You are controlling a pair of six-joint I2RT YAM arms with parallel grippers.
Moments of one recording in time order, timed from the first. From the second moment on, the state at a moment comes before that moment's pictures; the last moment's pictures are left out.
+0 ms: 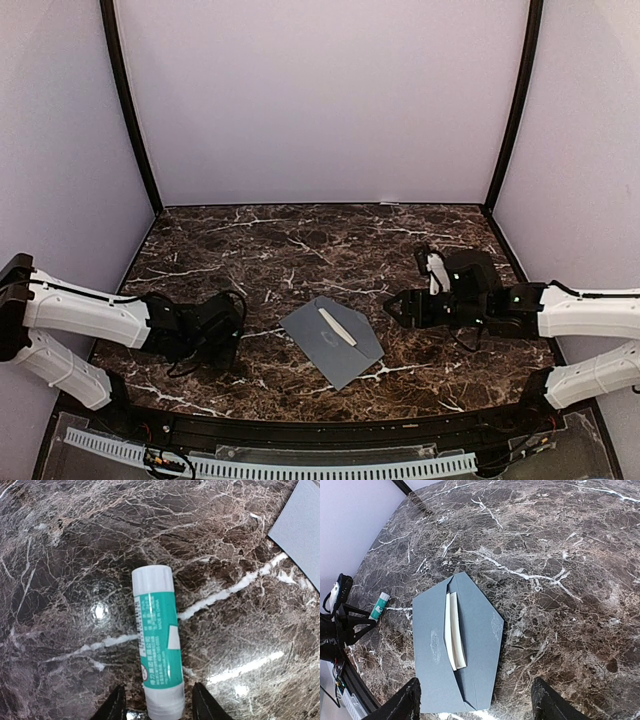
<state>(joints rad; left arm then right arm) -0.99 1.34 0.58 -0.44 -0.39 -0.73 0.87 1.10 0.58 -0.09 0.05 0.58</state>
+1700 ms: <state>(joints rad) -1.29 1.52 0.96 -0.05 -0.09 0.11 0.88 1.08 0.52 0.07 -0.67 0.70</state>
